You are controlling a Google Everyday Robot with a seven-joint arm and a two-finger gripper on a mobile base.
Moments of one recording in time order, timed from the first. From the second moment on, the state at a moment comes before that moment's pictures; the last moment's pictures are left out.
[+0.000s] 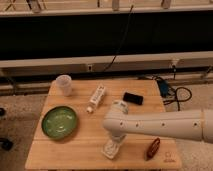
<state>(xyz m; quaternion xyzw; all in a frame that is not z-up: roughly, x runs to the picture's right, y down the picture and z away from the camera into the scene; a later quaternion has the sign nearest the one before) 0.068 0.278 0.744 -0.33 -0.09 -0.30 0.89</state>
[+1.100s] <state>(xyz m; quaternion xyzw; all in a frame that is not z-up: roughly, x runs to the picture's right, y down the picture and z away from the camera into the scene) 0.035 0.315 0.733 -0.35 -0.13 -0.32 0.87</state>
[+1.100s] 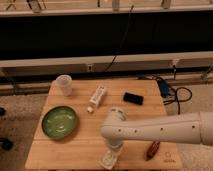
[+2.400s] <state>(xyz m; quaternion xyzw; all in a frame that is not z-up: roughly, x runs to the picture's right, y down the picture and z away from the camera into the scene) 0.004 0.233 0.803 -0.32 -0.13 -0.35 0.87</state>
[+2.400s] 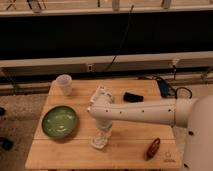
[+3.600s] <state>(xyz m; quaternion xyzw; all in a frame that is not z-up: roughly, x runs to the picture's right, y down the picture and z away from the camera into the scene) 0.088 0.228 0.788 -0.32 -0.07 -0.30 0.89</state>
